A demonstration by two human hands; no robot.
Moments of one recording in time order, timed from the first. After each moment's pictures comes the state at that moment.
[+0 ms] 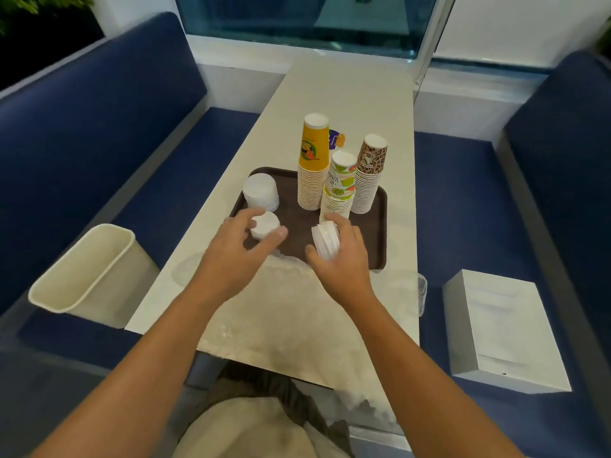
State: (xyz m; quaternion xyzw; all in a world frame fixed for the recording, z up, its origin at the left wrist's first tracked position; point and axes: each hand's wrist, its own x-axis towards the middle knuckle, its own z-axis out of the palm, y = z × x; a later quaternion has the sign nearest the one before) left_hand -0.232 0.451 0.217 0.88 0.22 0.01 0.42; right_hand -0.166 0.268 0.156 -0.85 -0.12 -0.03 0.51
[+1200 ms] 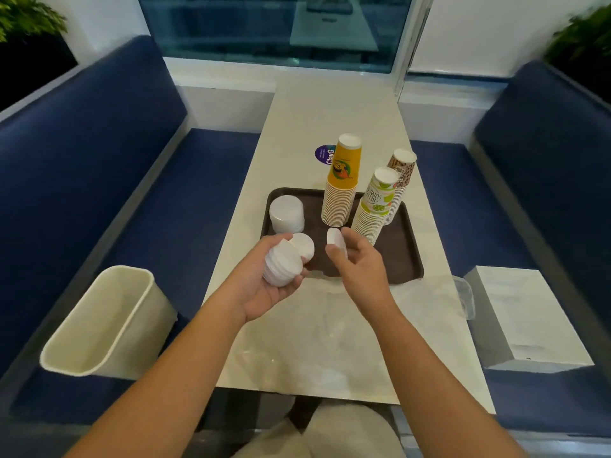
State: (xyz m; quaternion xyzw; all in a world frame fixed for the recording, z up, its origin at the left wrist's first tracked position) left_hand -0.210 0.563 0.197 0.40 0.25 -0.20 0.86; right_hand -0.177 0.373 0.170 -0.79 0.04 0.03 0.61
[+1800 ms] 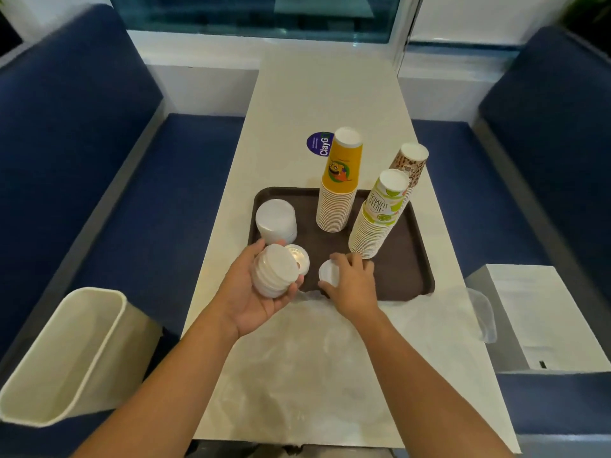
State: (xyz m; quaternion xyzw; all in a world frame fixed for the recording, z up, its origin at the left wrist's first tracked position) left_hand -0.144 0.569 0.157 0.33 0.28 -0.22 0.87; right_hand -0.090 0.367 0.056 -0.97 0.00 0.07 0.24
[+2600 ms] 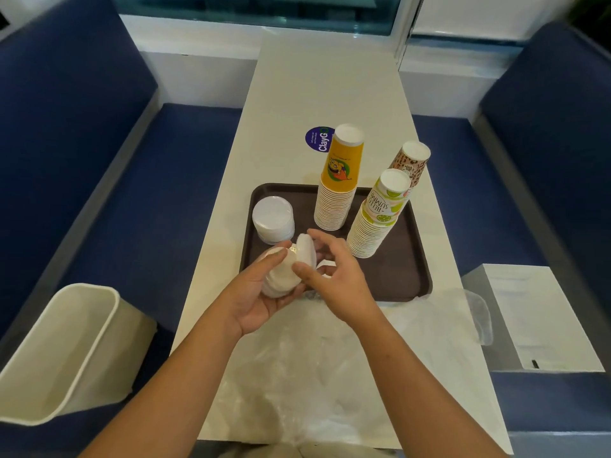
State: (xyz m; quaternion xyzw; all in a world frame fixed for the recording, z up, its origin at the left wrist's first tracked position) left_hand -0.134 0.561 0.139 0.38 0.25 -0.23 0.86; right_hand -0.113 0.388 0.129 -0.77 -0.06 0.07 0.63
